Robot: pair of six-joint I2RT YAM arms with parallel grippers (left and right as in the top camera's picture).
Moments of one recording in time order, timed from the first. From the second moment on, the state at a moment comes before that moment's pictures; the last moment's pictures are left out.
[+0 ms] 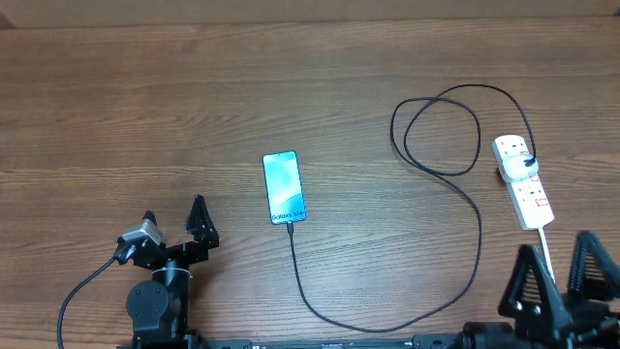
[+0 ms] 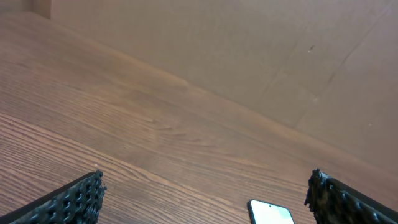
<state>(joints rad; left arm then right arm) 0.07 0.02 0.02 -0.10 -0.03 -0.42 -0.01 0.01 0.82 -0.50 -0.11 0.48</state>
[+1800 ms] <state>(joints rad) 0.07 0.02 0.02 -0.10 -0.03 -0.42 -0.01 0.01 0.02 0.12 0.05 0.46</state>
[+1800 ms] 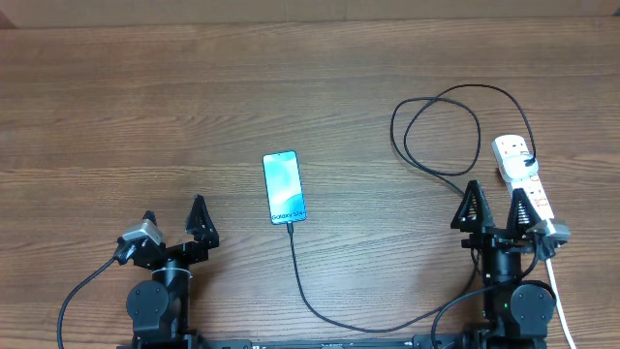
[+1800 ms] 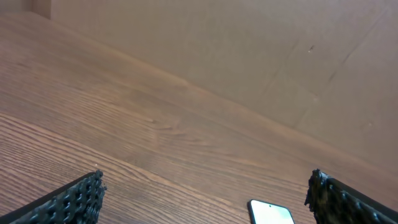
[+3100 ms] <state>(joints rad) 0.07 0.02 0.02 -0.10 -0.03 -0.42 -0.05 0.01 0.02 -0.02 0.04 0.46</state>
